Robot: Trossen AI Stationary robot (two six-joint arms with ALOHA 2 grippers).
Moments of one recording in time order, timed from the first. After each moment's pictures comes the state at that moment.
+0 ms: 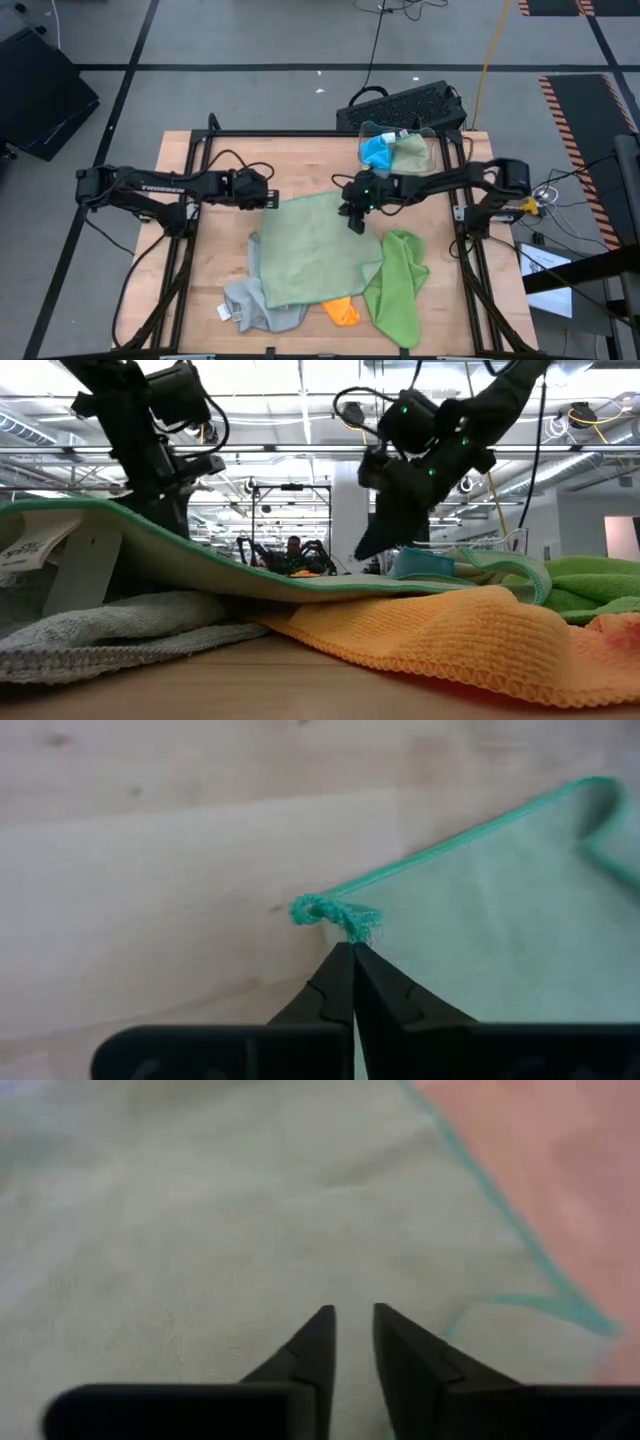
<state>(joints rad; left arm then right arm) 0.18 1.23 0.68 -0.52 -0.17 -1.21 -0.19 1.66 0.78 0.10 -0.20 0.15</state>
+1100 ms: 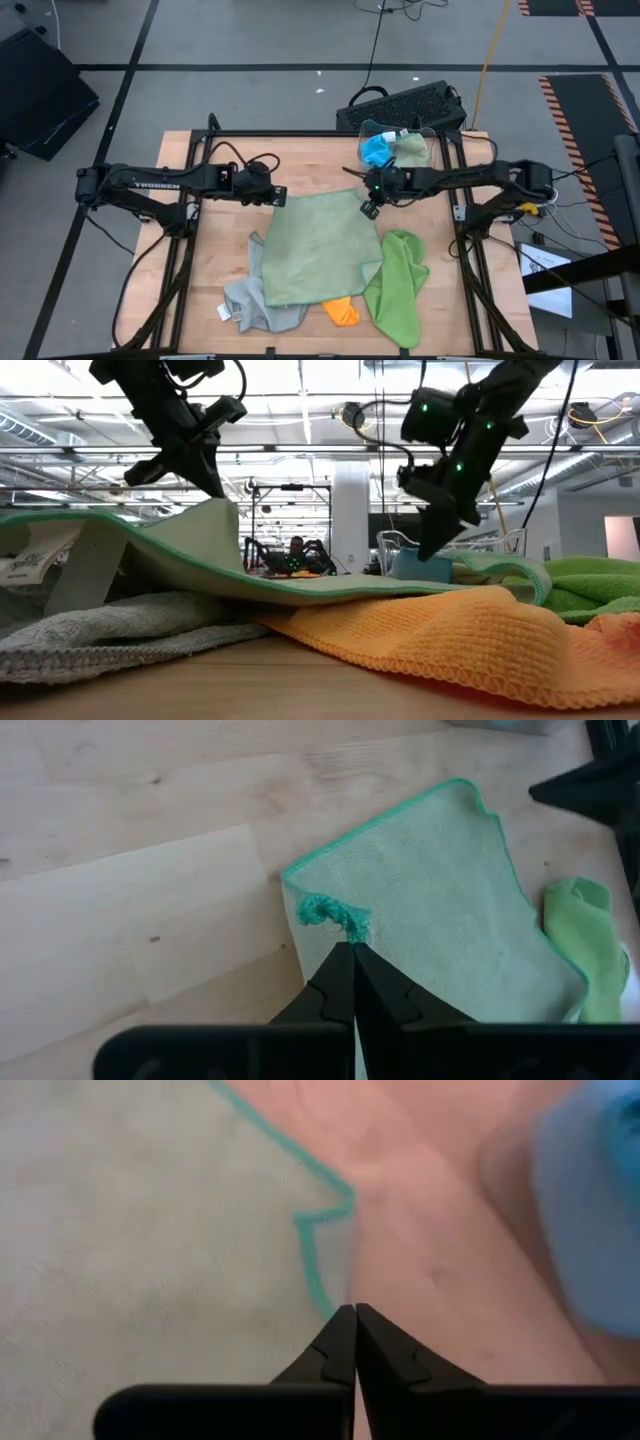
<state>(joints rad) 0.13 1.23 0.86 -0.56 -0.15 -1.12 -0.22 1.47 0.78 -0.38 0.18 0.40</state>
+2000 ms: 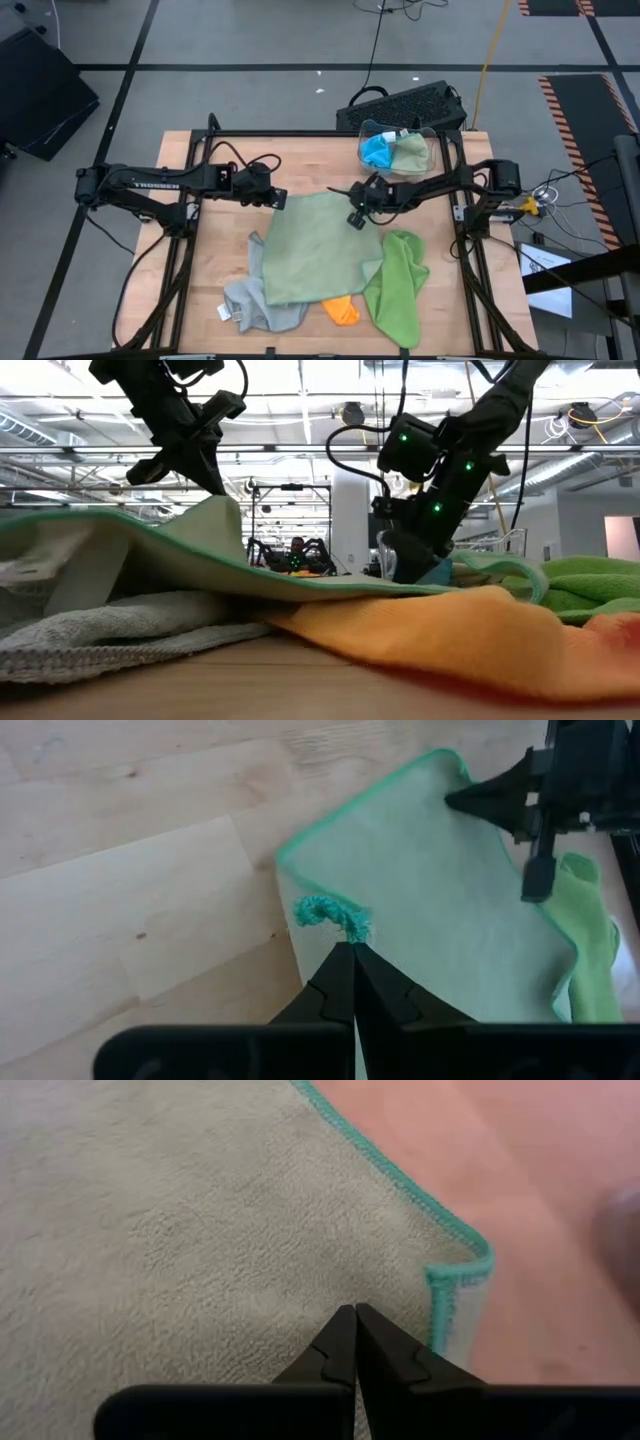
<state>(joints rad) 0.13 1.22 0.86 -0.55 -0.11 -1.07 -0.14 1.73 0.78 -0.10 0.32 0.32</state>
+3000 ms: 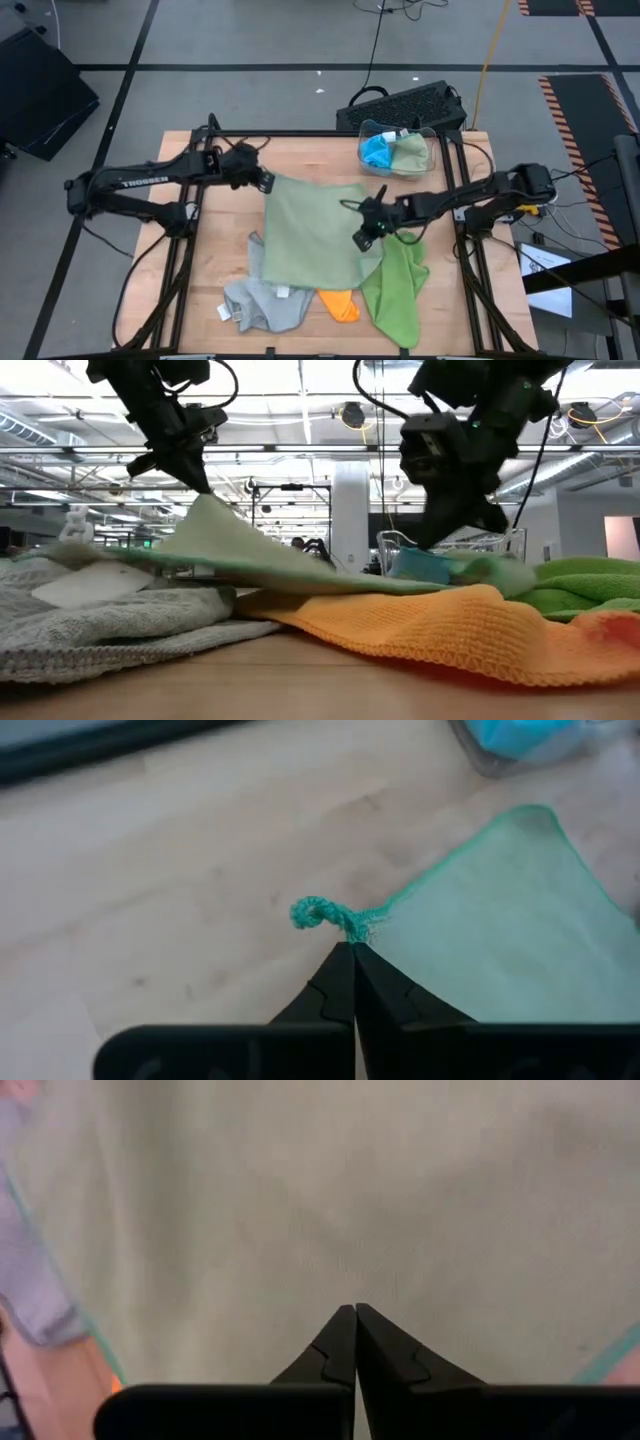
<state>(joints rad) 0.34 1.11 0.86 -0.64 -0.21 -0.69 0.09 1.49 0.78 -0.27 0.00 0.94</state>
